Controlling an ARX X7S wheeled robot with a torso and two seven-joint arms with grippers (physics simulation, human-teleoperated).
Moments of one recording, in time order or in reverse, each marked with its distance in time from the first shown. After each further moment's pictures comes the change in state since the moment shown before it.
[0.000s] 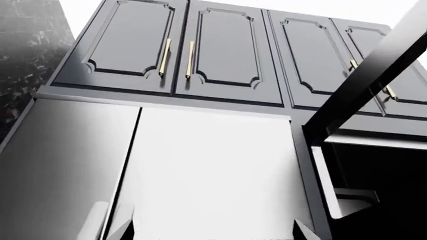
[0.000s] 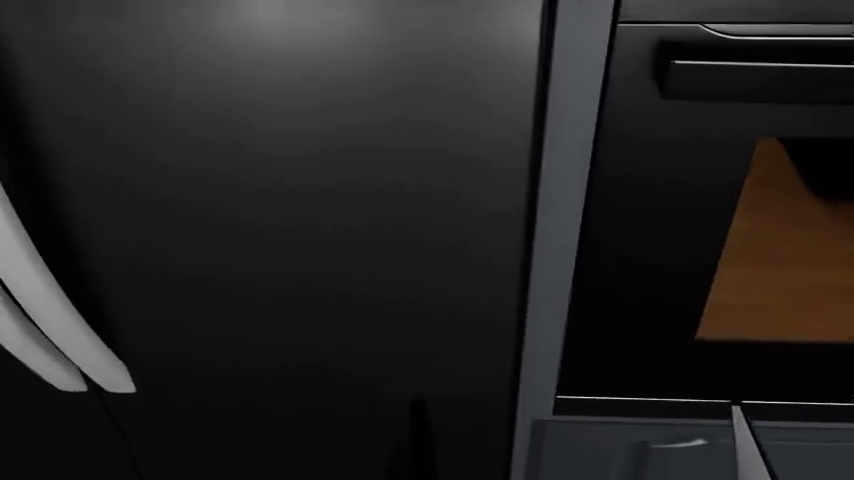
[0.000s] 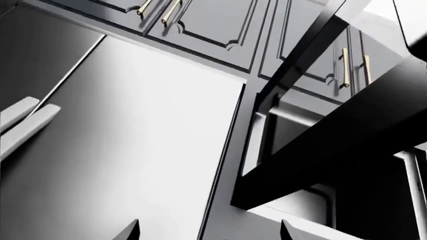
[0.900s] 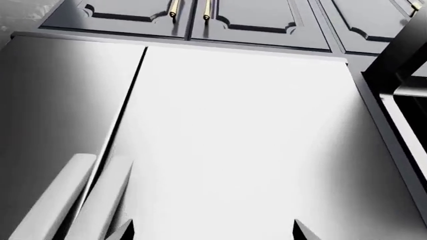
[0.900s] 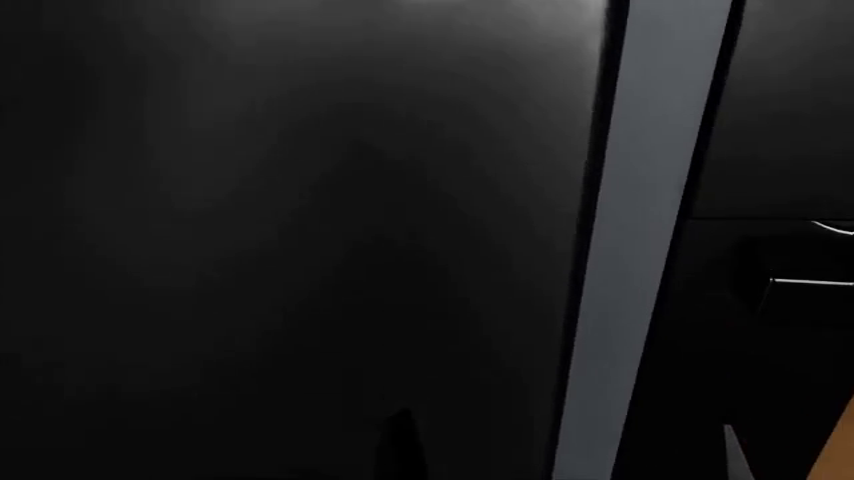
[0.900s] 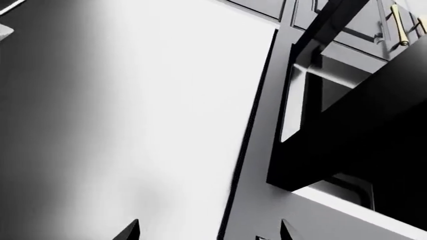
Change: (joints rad) left arm -0.411 -0.034 0.438 0.009 0.040 0.034 -0.075; right arm -0.015 -0.004 -0.004 -0.010 -0.038 -0.027 -0.006
